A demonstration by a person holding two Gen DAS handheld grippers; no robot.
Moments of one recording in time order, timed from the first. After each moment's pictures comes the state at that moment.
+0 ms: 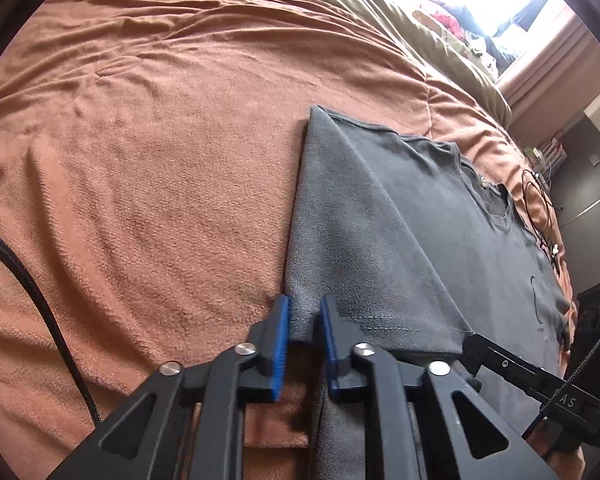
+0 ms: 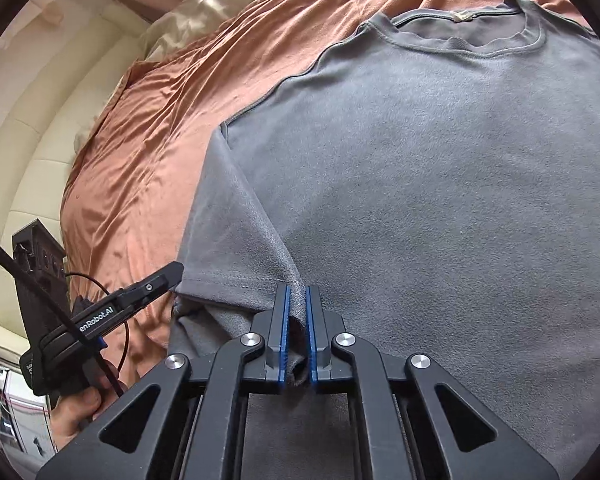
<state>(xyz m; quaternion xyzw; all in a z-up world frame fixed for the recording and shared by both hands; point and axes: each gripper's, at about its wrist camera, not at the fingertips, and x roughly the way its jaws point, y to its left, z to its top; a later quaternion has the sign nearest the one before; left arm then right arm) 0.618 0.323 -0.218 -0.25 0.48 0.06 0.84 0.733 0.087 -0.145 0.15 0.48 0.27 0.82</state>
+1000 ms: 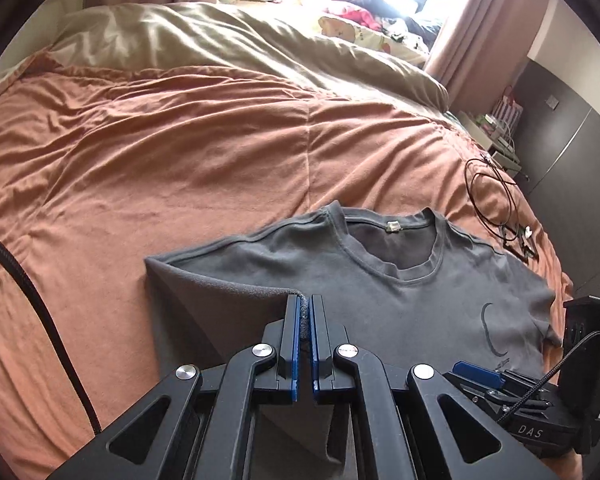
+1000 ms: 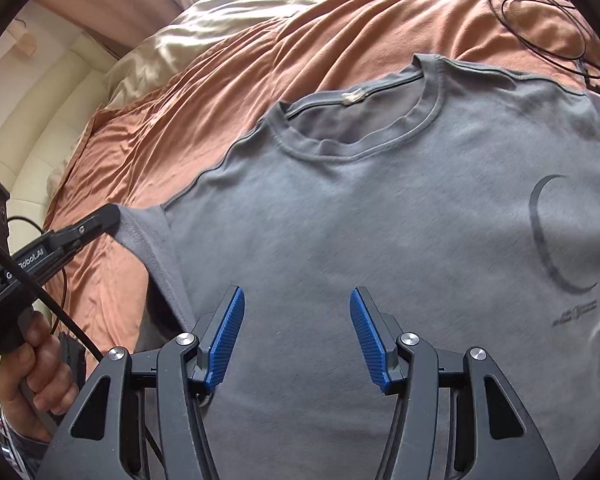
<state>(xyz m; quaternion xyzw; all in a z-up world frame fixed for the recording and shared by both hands) 0.741 0.229 -0.125 -0.14 0.44 -0.01 0.89 0.751 -0.009 -0.091 0.15 0.45 0.21 0.85</state>
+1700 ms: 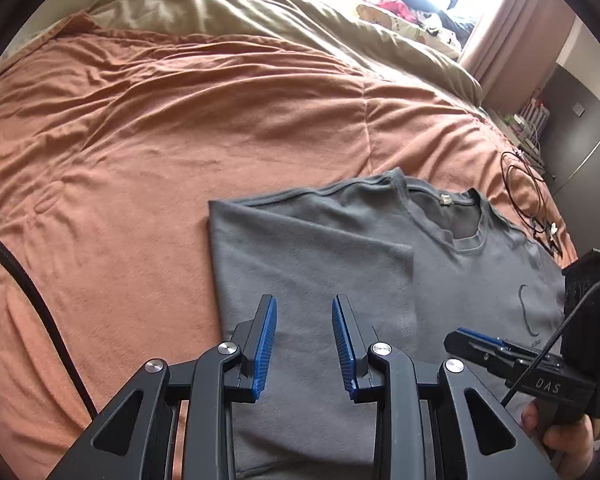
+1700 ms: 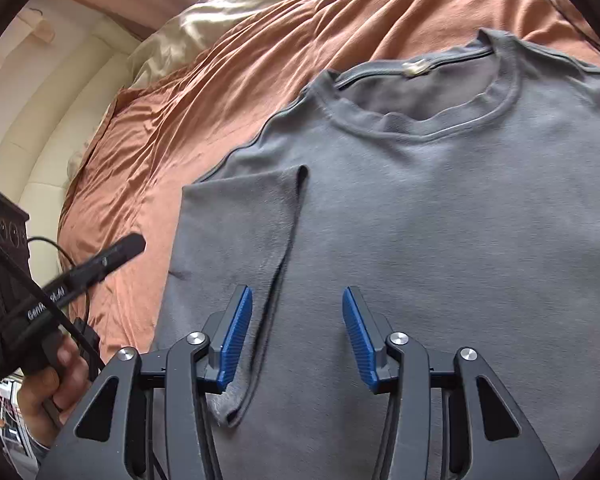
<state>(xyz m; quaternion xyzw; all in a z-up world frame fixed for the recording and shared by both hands) 0.698 0.278 -0.161 -0.16 0.47 0.04 0.87 0.787 0.043 -0.123 0.15 0.47 0.27 0.82</state>
